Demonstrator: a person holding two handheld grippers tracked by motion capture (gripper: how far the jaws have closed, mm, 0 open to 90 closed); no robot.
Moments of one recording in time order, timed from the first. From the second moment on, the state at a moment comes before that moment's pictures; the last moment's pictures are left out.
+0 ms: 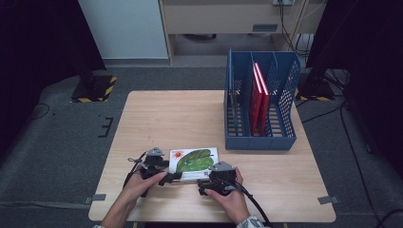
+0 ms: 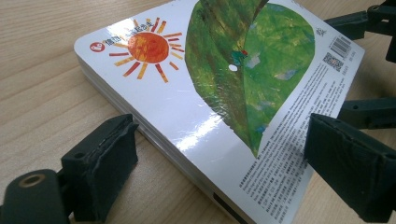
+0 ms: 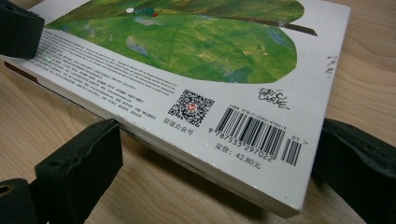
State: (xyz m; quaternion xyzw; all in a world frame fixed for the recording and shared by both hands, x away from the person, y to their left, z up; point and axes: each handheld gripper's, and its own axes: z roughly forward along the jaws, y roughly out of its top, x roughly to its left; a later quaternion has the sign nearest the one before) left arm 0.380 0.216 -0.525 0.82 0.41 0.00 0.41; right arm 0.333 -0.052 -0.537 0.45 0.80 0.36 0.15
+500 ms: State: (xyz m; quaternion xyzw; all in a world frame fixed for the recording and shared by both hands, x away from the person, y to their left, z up) left arm 0.381 0.212 -0.521 0.82 0.40 0.00 0.40; right arm 0.333 -0.052 -0.538 0.45 0.80 0.36 0.16
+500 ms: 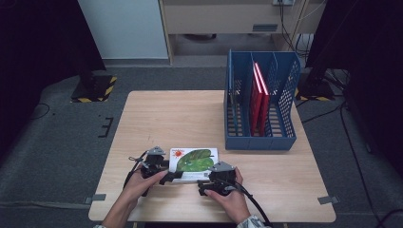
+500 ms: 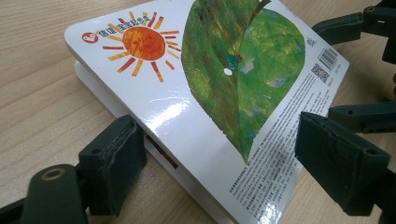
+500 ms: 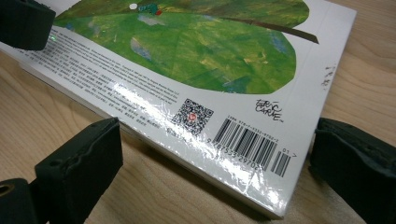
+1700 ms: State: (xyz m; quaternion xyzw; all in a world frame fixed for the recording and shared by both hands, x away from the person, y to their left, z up) left arm 0.390 0.206 -0.518 0.82 0.41 0.00 0.41; right arm 0.370 -0.085 -0.523 0.42 0.82 0.38 0.10
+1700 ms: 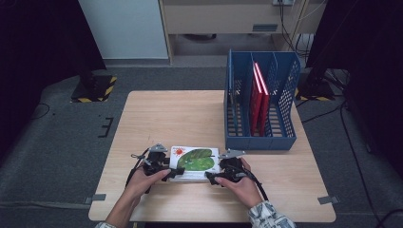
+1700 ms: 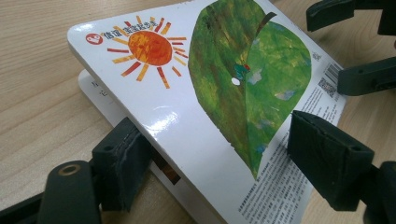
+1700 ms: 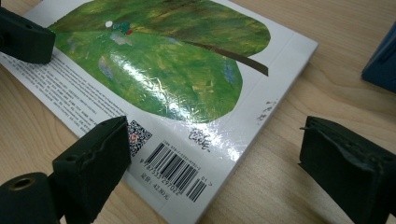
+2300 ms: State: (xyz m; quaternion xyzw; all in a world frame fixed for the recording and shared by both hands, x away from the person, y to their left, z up) left arm 0.401 0.197 -0.518 0.82 0.39 -0.02 0.41; right arm 0.377 -0.083 -0.529 0.43 0.81 0.40 0.05
